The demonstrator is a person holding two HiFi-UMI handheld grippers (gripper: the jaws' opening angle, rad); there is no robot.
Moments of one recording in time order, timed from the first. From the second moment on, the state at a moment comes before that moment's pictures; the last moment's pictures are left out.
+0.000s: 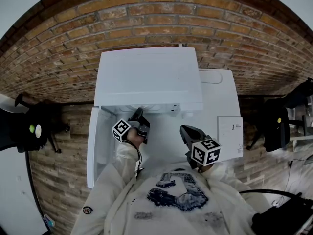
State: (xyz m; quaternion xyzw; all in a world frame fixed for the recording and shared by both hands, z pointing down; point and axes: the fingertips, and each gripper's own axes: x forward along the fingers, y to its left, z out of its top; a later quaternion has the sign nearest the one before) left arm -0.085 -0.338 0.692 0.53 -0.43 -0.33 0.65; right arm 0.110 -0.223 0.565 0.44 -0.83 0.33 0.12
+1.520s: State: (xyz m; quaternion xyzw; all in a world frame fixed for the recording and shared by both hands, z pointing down) left arm -0.099 -0.079 0.517 0.83 -0.44 -0.05 0.34; right arm -0.008 -0.036 0.531 0.44 -0.84 0.30 0.08
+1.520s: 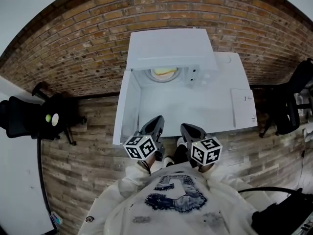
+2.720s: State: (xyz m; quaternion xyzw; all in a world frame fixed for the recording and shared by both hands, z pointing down) left arm -0.140 -0.019 0.436 0.85 -0.52 0.04 0.11; right arm -0.021 -0.006 0.450 0.48 -0.86 0.17 0.06
